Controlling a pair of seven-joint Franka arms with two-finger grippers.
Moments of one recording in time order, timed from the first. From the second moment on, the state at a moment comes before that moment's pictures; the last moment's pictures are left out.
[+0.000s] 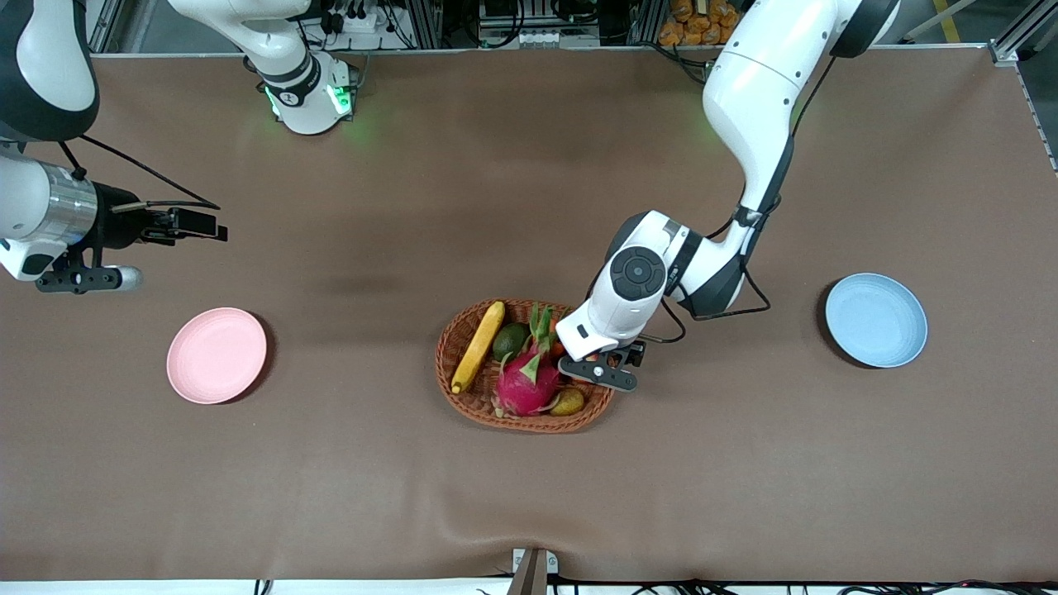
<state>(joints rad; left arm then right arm) -0.56 0.76 -0.04 -1.45 0.00 2.32 -0.29 0.03 0.08 -0.05 -1.70 0.22 1.51 -0.03</state>
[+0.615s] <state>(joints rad) -0.58 0.77 -0.05 -1.45 0.01 2.36 -0.29 0.03 0.08 -0.05 -1.70 0.22 1.51 -0.03</state>
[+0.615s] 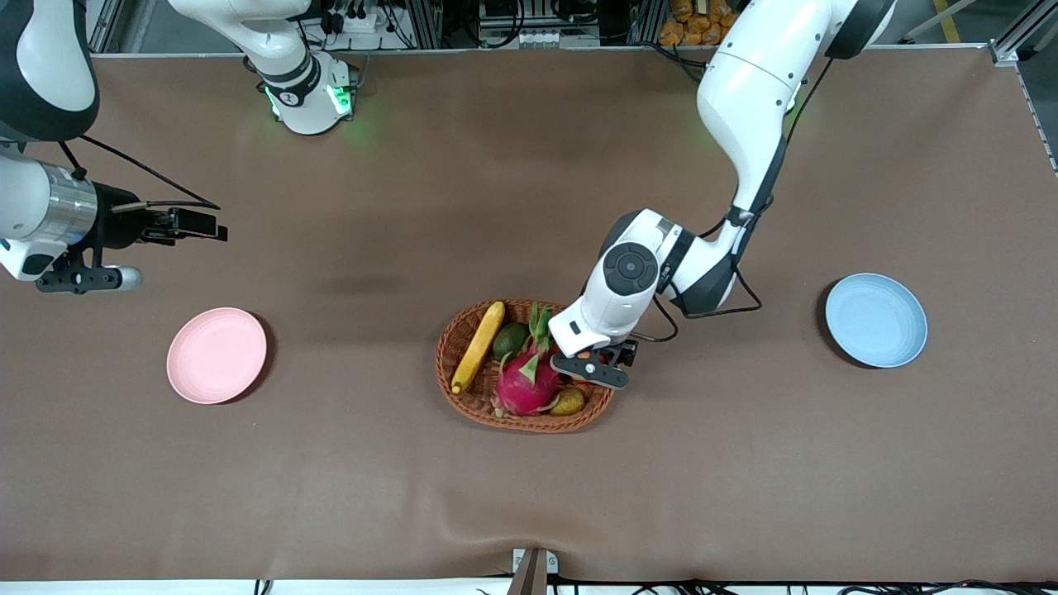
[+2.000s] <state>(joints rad) -0.57 0.82 -0.04 -1.44 0.05 2.46 -0.29 0.03 0.08 -0.05 -1.70 0.22 1.51 -0.03</state>
